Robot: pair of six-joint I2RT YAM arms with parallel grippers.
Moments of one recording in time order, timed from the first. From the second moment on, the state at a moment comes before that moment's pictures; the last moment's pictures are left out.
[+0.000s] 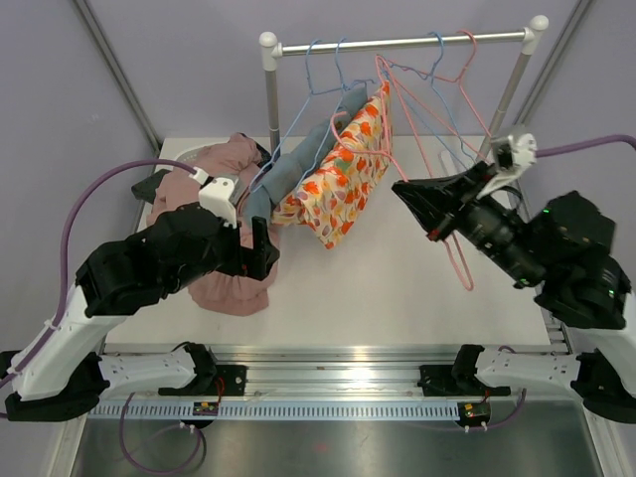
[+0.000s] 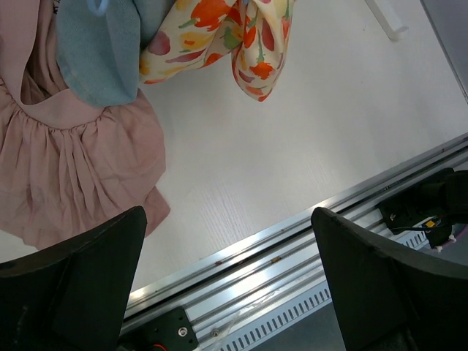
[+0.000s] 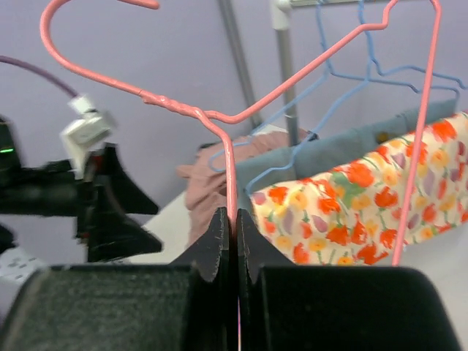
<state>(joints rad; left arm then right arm) -1.00 0.99 1.59 -1.20 -0.37 -0.52 1.07 0.94 1.66 -0.54 0.27 0.22</state>
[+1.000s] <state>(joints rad) -1.00 1.01 1.55 -1.15 -0.29 -0.52 0.61 1.40 1.95 -0.63 0.32 0.52</state>
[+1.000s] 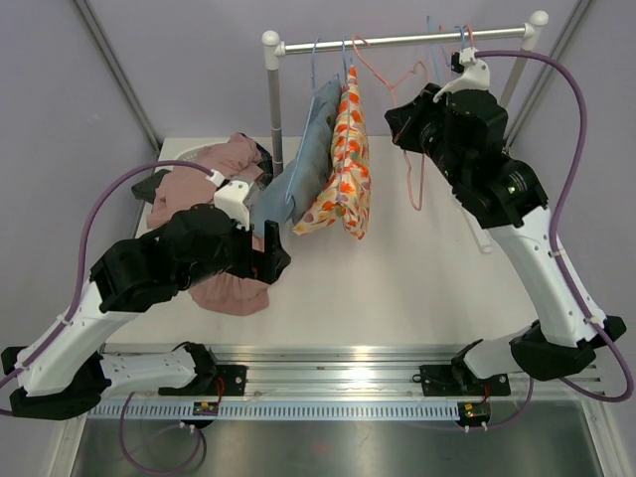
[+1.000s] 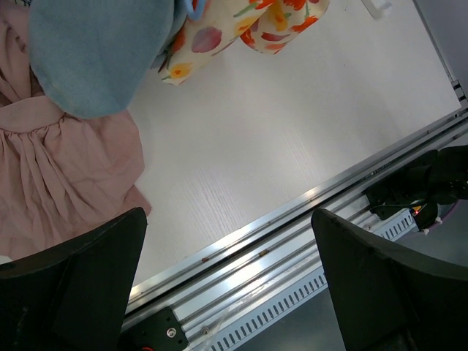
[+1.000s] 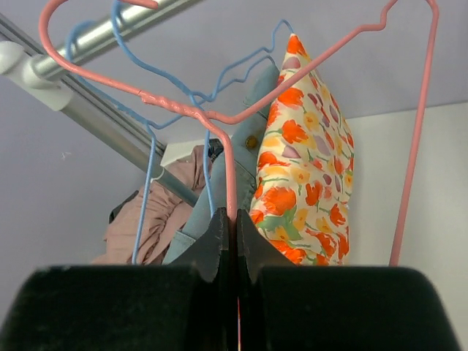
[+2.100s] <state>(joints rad) -1.00 1.06 1.51 -1.10 -0.25 -0.49 0.42 1.45 1.79 -0.51 0.06 0.76</state>
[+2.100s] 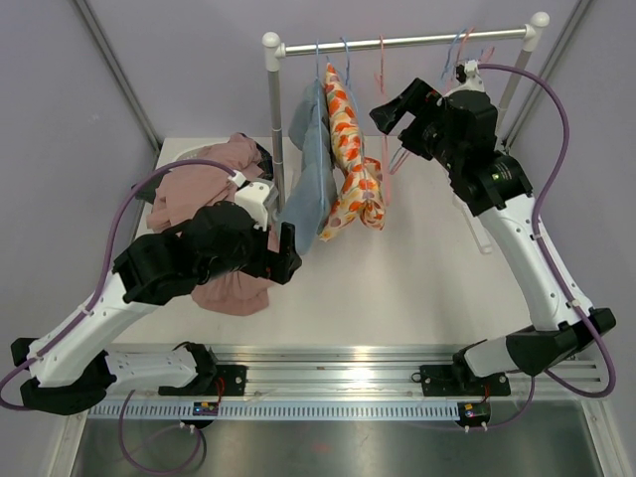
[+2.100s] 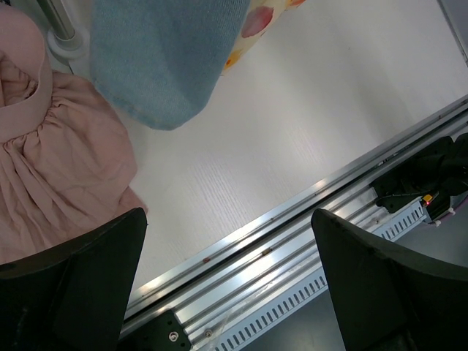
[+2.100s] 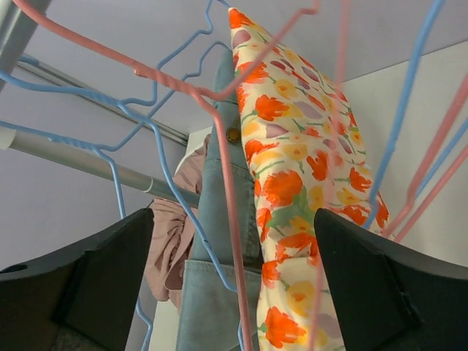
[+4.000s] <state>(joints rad) -0.99 1.07 1.46 -1.07 -0.22 -0.49 0.59 1.57 2.19 -0.61 -0.02 0.38</state>
